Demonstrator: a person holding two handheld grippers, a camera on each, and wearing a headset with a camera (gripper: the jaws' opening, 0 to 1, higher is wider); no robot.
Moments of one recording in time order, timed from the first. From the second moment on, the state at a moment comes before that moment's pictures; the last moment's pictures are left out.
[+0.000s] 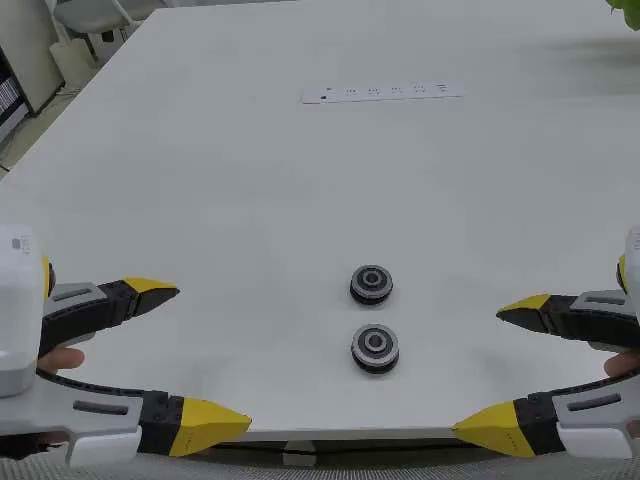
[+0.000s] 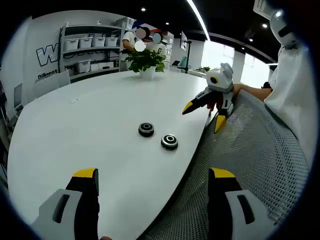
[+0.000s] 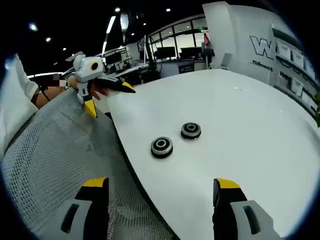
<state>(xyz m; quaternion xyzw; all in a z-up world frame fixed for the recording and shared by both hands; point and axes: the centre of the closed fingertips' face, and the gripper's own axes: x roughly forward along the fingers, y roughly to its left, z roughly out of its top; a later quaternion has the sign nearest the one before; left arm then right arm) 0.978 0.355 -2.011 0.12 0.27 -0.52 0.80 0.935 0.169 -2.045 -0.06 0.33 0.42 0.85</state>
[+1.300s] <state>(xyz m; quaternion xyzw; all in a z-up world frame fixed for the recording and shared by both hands) 0.974 0.354 -2.012 0.13 0.27 -0.54 0.79 0.936 0.169 -2.042 -0.06 0.32 0.42 0.85</state>
